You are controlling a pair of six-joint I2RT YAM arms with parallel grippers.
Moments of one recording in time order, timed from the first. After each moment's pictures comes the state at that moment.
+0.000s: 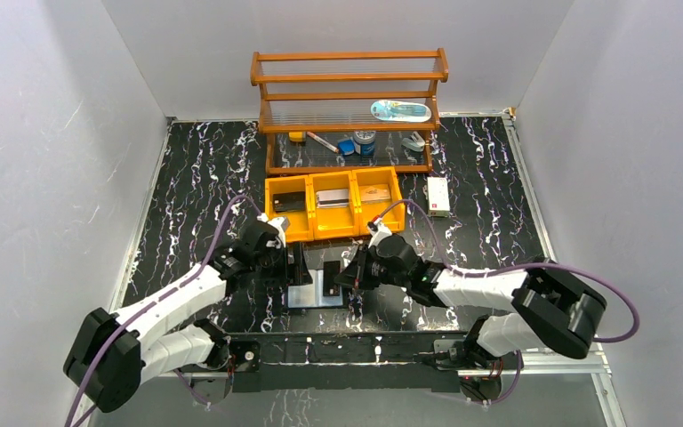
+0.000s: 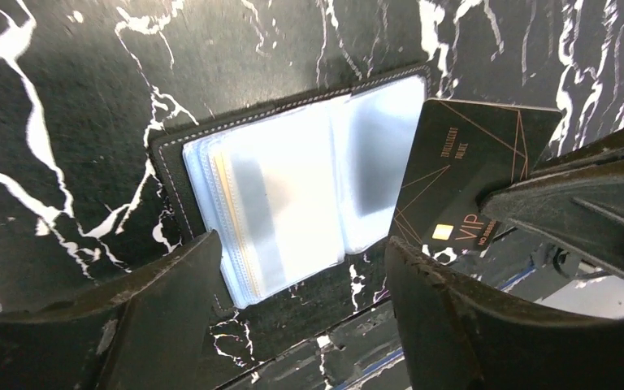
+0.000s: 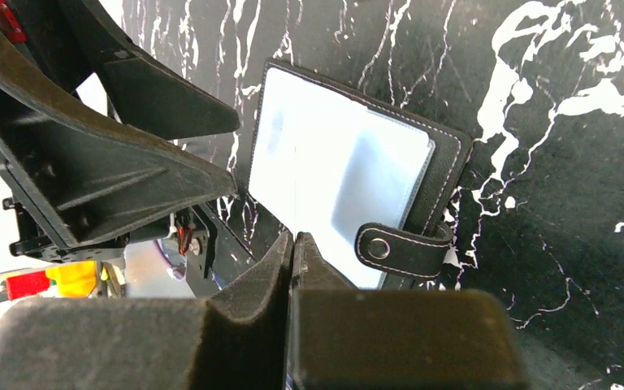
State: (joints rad) left arm -0.63 1.06 0.51 -0.40 0.19 -0.63; right arm 0.98 1.36 0.45 0.40 -0.16 1.01
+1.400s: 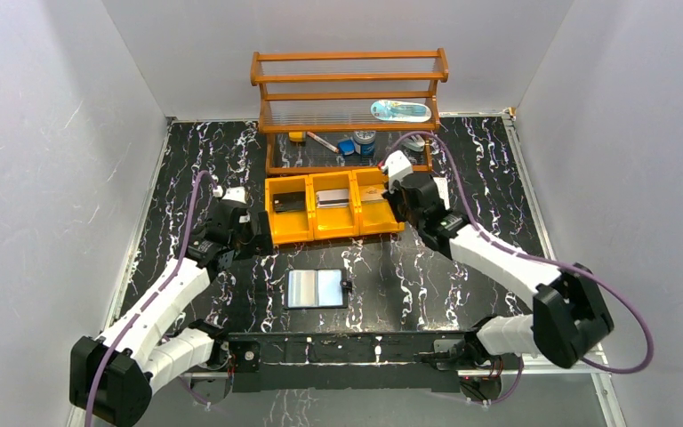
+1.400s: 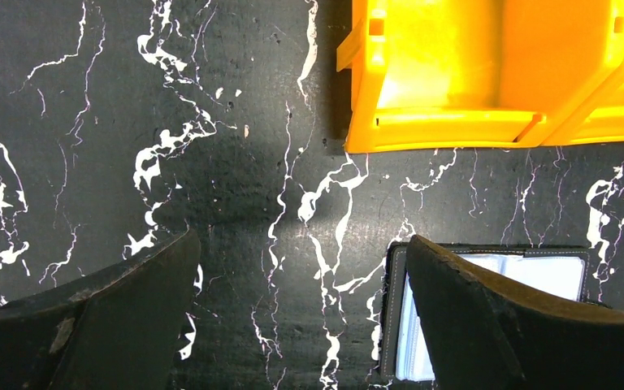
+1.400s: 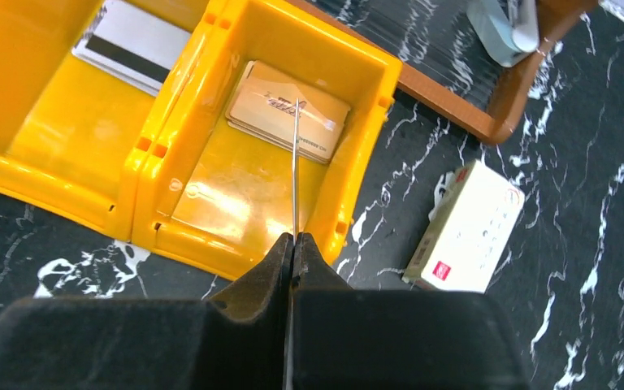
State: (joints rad) left arm -0.39 0.98 0.69 -0.60 -0.23 -0.41; right arm 0.64 1.26 0.80 -0.04 0.23 -0.07
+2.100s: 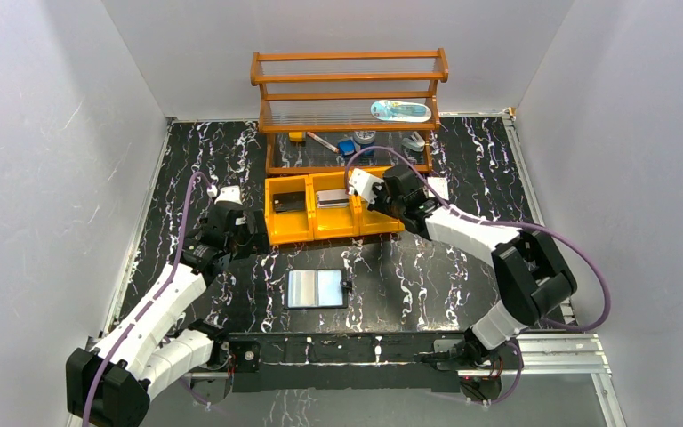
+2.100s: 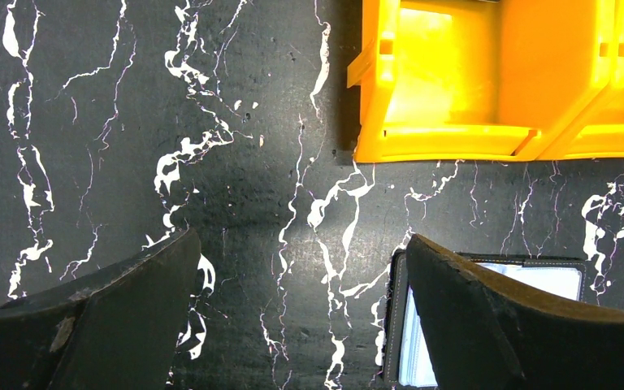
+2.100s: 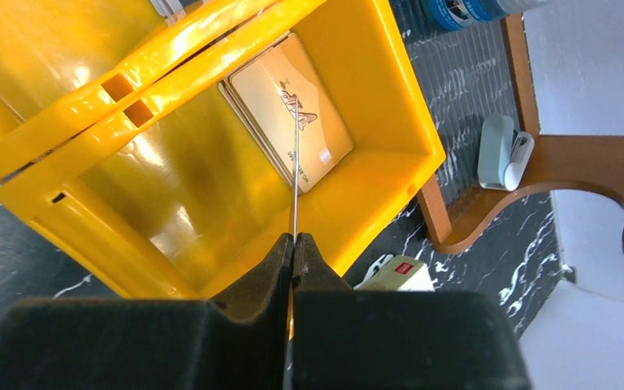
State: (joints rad) left arm -0.39 0.92 0.69 -0.61 -0.27 -0.41; right arm 0.62 1.55 0.94 -0.06 0.09 -0.69
